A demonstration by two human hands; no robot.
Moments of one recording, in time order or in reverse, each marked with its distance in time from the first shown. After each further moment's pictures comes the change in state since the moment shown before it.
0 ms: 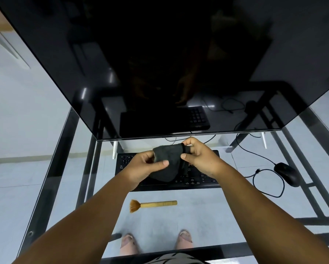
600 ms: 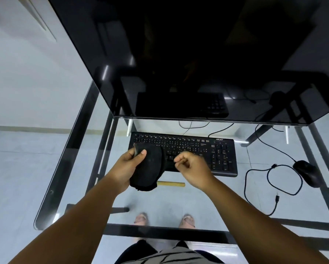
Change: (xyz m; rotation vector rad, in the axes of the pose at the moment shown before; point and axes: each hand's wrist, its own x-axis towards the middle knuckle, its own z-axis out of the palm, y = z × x) left_hand -0.065 -0.043 -0.026 -0.280 0.335 -0.163; right_hand -0.021 0.051 0.075 -0.253 0.072 -0.123
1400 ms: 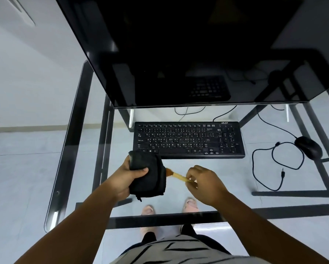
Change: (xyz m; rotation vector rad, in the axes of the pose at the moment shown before) left_hand -0.004 -0.038 -0.057 -0.062 -0.081 -0.198; right_hand -0.058 0.033 0.044 -0.540 -0.077 -0.056
